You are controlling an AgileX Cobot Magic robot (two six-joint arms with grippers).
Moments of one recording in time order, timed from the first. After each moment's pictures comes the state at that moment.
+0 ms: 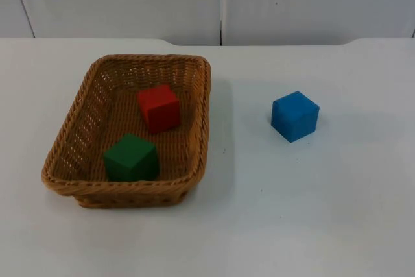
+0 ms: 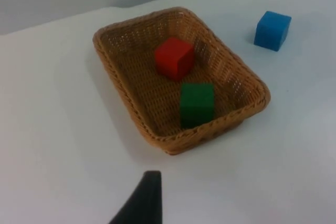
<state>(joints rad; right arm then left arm) 0.73 0.54 -0.69 0.21 0.60 -0.23 -0.45 0.00 -0.51 -0.01 1.07 0.02</state>
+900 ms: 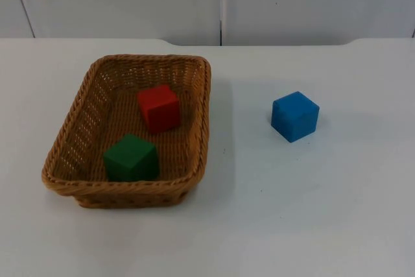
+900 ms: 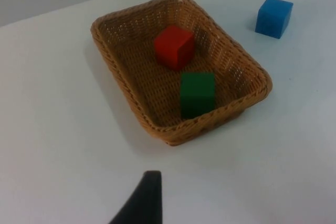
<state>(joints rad) 0.73 0.01 -0.65 0.06 1.06 -0.07 -0.45 0.00 -0.50 -0.01 1.07 0.03</state>
